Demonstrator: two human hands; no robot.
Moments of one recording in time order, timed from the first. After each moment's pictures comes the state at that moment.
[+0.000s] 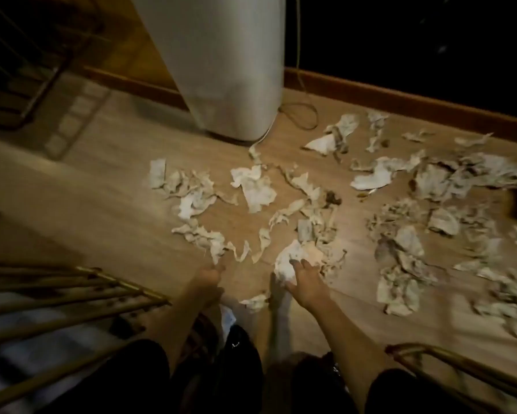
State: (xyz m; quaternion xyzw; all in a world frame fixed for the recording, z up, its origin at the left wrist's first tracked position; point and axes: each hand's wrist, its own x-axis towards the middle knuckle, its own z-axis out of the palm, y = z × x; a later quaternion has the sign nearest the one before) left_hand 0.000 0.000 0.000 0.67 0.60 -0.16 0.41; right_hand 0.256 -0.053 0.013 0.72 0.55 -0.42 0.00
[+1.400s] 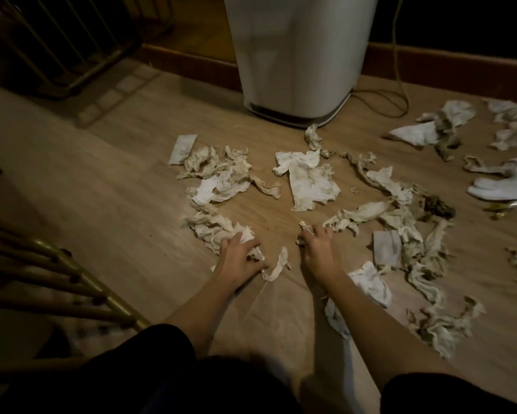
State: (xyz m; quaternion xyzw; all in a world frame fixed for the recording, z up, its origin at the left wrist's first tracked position) left_hand -0.008 0.090 -0.270 0.68 0.69 0.03 0.25; right_hand 0.195 0.090 -0.293 0.67 0.69 -0.19 -0.19
